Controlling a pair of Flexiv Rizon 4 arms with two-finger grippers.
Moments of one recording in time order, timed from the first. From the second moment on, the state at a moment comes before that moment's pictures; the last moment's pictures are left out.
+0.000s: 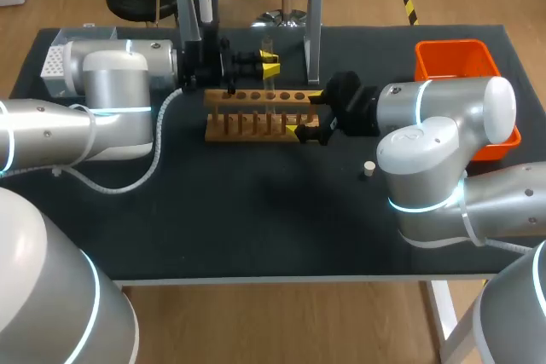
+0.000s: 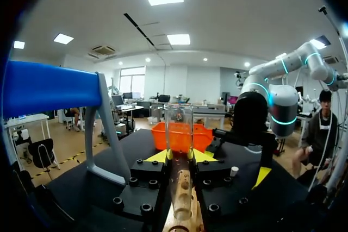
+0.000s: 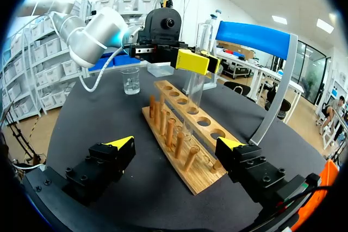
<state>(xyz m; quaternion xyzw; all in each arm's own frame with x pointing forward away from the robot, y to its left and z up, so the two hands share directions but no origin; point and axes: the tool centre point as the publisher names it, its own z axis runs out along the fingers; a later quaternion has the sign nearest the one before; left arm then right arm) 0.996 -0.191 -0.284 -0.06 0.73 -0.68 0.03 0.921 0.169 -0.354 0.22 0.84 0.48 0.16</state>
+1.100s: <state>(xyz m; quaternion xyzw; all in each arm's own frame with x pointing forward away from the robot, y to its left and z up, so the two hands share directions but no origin) 0.998 -0.194 -0.294 -0.06 0.74 -0.67 0.02 0.921 0.169 -0.354 0.22 0.84 0.48 0.16</state>
